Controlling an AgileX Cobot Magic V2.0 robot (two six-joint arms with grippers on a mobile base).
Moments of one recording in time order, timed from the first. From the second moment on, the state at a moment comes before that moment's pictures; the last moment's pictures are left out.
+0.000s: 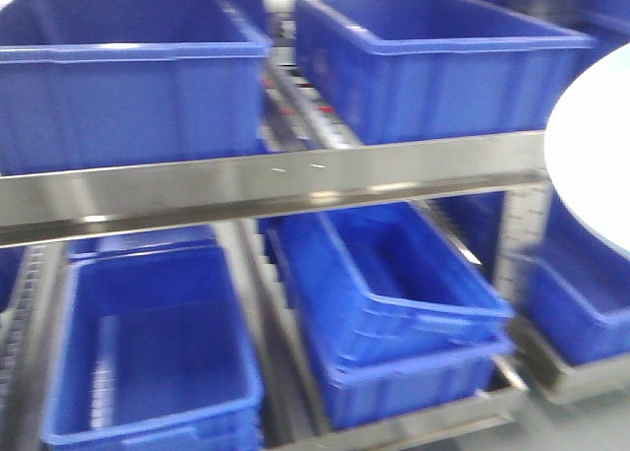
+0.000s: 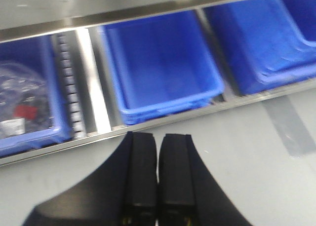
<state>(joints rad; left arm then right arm) -0.10 0.84 -0.41 0.08 0.30 -0.10 -0.08 0.55 -0.46 -0.10 0.50 0.25</state>
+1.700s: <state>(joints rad) -0.10 0.84 -0.41 0.08 0.30 -0.10 -0.08 0.55 -0.46 -0.10 0.50 0.25</state>
